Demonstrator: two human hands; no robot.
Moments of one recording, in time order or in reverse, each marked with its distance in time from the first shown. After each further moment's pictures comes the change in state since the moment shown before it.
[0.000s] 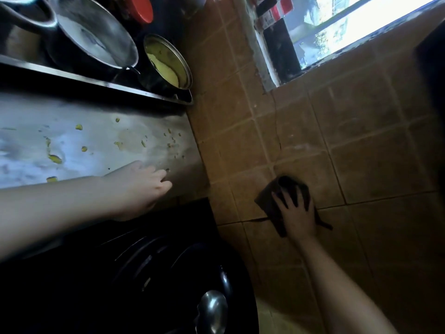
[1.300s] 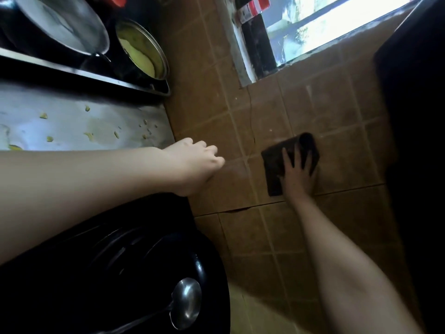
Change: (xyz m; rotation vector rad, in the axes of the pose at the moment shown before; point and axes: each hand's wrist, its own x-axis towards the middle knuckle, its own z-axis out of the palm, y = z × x) left_hand 0.055 0.044 -0.107 -0.213 0.251 0.062; right_hand 0.026 0.063 -0.076 0.160 0.189 0.262
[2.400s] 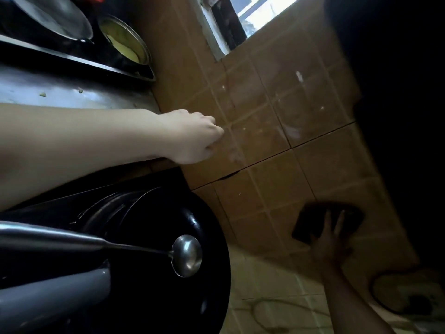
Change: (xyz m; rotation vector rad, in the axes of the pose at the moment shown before) left_hand -0.037 0.084 -0.033 0.042 0.026 0.027; right_hand -0.257 0.107 0.113 0.353 -0.098 0.531
